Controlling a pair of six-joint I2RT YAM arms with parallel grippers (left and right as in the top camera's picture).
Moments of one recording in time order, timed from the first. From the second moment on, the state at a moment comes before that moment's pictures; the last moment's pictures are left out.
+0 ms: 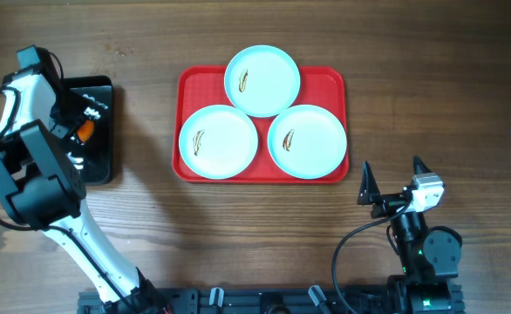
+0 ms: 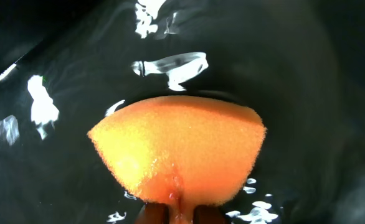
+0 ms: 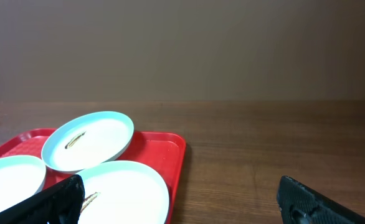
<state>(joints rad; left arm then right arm) 0.40 2.22 1.66 -0.87 -0.11 -0.61 0.04 0.03 0.01 0.00 -0.08 0.06</state>
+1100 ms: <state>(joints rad) 0.41 2.20 1.67 -0.96 -0.11 -0.52 0.04 0.03 0.01 0.00 -0.08 0.06</state>
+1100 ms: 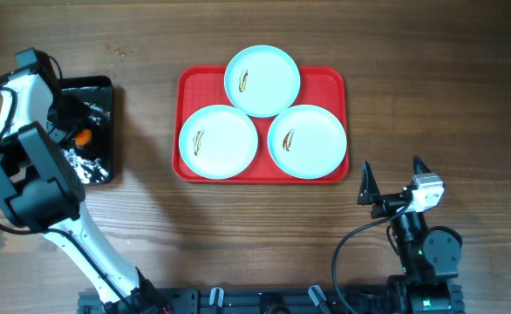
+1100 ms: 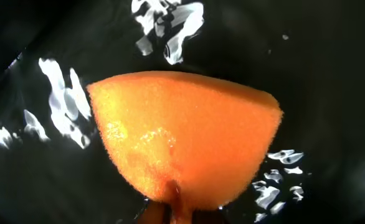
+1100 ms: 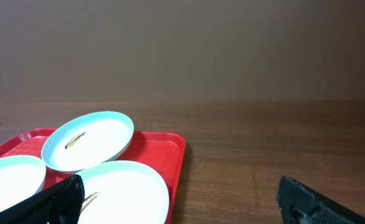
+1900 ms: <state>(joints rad) 0.41 2.00 1.62 -1.00 -0.08 -0.51 0.04 0.04 0.01 0.45 -0.43 0.84</state>
